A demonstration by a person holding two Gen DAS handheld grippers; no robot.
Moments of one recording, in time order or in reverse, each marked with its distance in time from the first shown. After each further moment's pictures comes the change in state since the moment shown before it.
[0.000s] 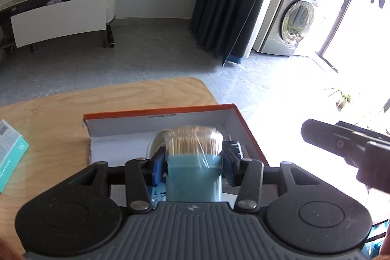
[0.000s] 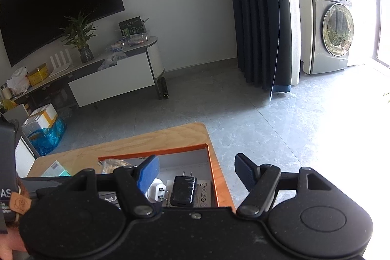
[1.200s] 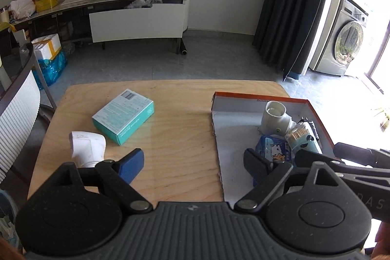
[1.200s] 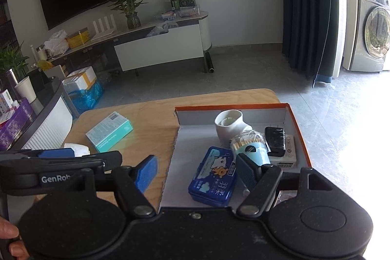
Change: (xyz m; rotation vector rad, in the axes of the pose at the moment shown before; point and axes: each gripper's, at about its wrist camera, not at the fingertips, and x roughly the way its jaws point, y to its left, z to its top) left arm -0.116 0.082 -0.055 -0.105 -0.070 0.290; right arm -0.022 0.113 -0.056 -0.135 0.107 0.152
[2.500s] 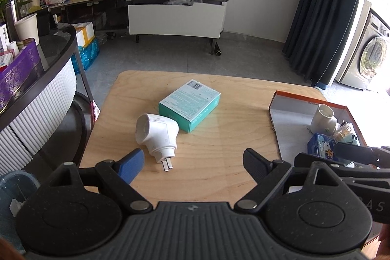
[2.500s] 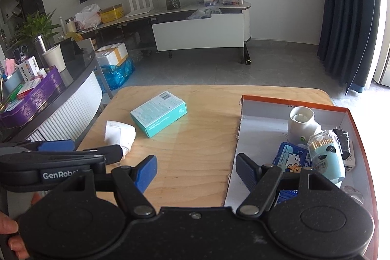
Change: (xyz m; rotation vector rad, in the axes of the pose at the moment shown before) left arm -0.012 0.085 -0.017 -0.081 -0.010 0.087; right arm 0.024 0.088 -0.008 -0.128 0.064 0.098
